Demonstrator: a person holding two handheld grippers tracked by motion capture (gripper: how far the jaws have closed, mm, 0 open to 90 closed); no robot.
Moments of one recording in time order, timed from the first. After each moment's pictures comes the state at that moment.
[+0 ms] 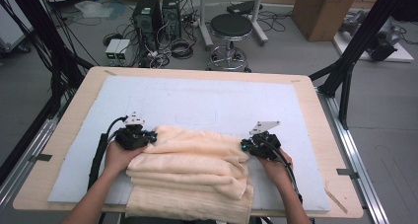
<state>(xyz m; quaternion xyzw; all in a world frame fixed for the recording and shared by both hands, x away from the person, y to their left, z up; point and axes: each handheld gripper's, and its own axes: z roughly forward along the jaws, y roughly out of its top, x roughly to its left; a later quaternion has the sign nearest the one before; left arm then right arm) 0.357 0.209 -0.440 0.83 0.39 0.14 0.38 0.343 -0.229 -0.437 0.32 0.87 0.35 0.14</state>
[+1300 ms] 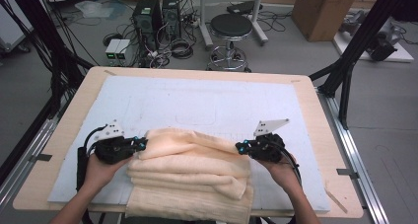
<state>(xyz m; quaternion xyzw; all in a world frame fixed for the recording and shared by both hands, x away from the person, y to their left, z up) 0.315 0.235 -0.401 0.79 0.36 0.16 0.47 0.325 -0.225 -0.394 0.25 0.87 0.43 0.07</state>
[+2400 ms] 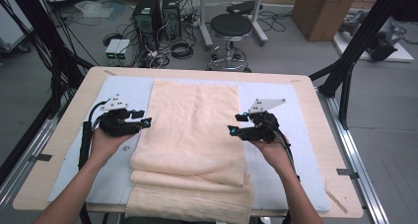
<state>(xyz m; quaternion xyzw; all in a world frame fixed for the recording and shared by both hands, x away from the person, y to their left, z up) 0.345 0.234 -0.379 0.79 0.35 0.16 0.48 0.348 -0.206 -0.360 0.26 0.84 0.45 0.12</state>
